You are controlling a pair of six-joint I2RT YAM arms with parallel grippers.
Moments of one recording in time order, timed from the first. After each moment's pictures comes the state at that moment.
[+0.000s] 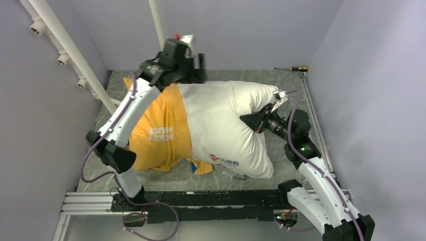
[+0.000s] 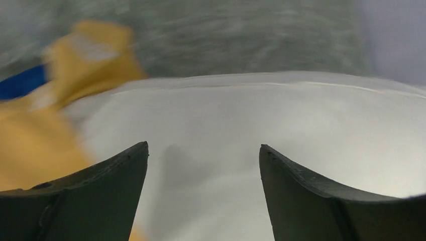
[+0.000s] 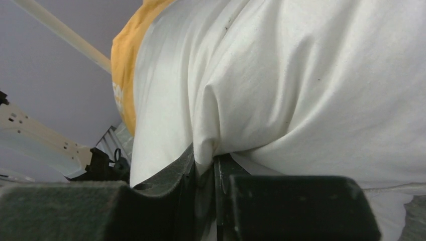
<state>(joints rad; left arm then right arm) -0.62 1.78 2.14 -0.89 0.01 -0.40 0.30 0.78 0.67 0.05 -0.57 0.53</state>
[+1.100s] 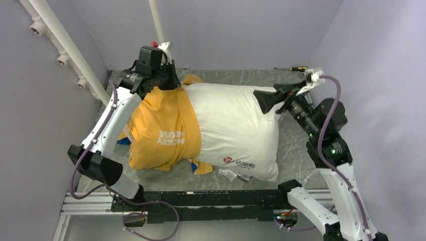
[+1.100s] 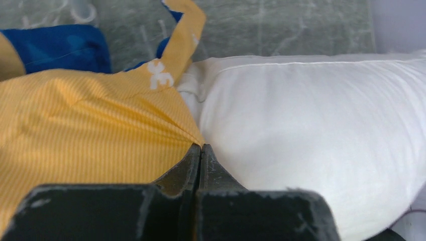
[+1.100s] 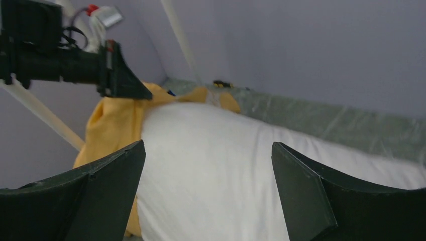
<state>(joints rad) -0.37 1.55 1.77 -0.85 0.08 -0.40 0.32 0.75 1.13 -0.33 -0.20 0.32</state>
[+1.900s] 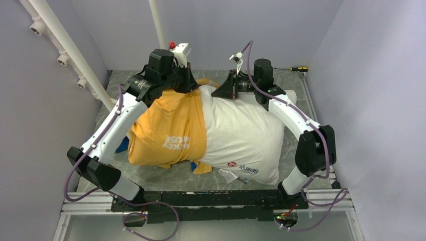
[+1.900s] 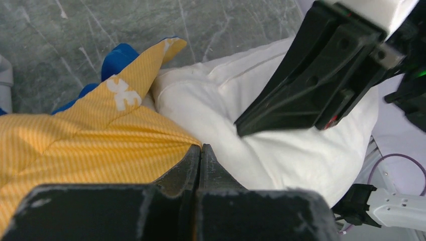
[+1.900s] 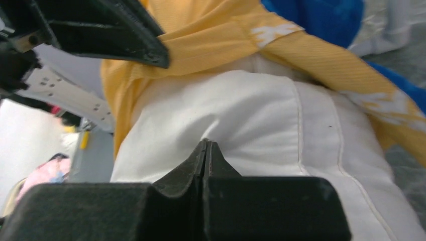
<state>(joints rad) -0.53 1.50 1.73 -0.70 0.19 -0.36 0.34 1.64 1.37 0.01 -1.06 0.33</state>
